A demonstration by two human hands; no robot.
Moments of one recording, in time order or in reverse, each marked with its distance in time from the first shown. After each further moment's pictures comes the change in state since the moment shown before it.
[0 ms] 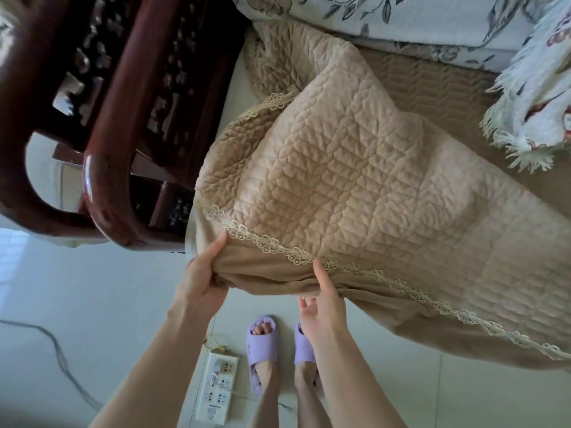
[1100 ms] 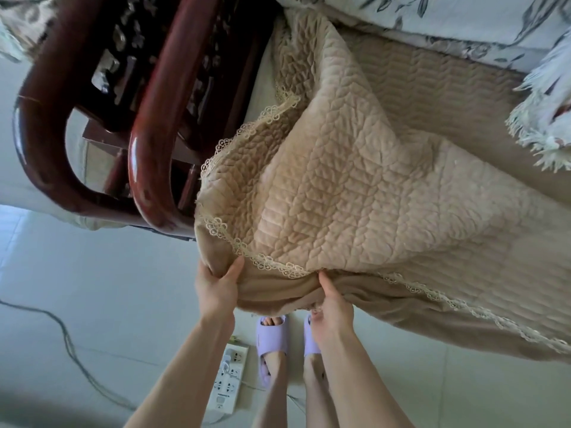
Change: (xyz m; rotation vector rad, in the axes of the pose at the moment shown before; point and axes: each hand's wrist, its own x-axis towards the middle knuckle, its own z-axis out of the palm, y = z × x) left_hand -0.003 -0.030 -0.056 0.278 0.334 0.349; right_hand -0.009 0.043 0.005 -0.130 0.171 -0.041
